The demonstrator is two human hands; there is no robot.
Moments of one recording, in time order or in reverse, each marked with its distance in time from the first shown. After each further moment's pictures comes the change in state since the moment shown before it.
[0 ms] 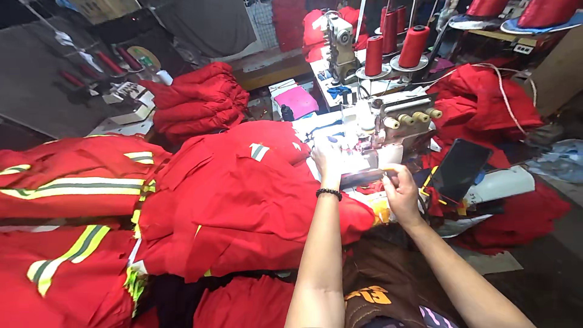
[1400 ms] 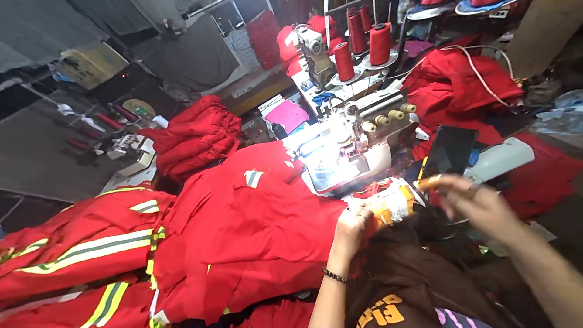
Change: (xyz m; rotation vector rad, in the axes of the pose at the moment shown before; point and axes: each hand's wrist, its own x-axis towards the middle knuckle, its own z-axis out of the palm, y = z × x) left_hand -0.118 -0.058 0.028 -0.168 -0.191 0.786; right_hand -0.001 -0.036 -0.145 0.135 -0.300 0.212
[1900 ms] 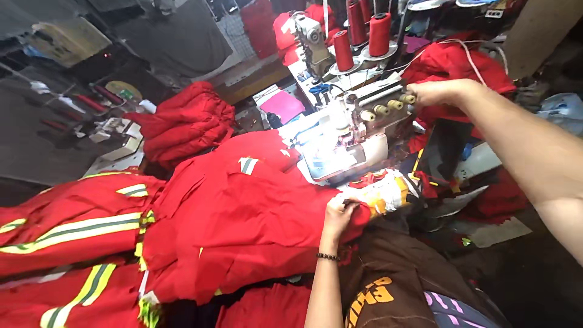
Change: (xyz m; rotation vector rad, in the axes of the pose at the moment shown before) left_hand -0.012 -0.020 0.004 -0.361 0.034 -0.331; right_hand 0.250 0.042 -0.051 -0.708 -0.537 0.293
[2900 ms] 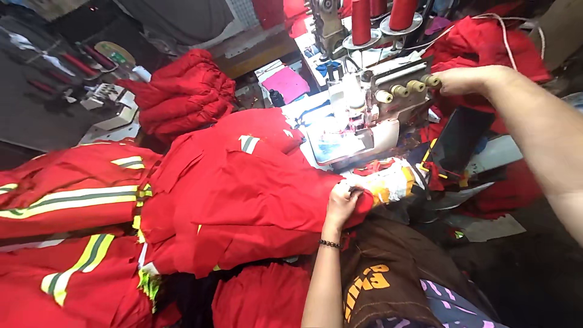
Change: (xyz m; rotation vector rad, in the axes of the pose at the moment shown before) left_hand -0.003 -0.002 0.008 0.143 0.043 0.038; right_hand 0.013 0.026 0.008 -0.222 -0.044 -0.026
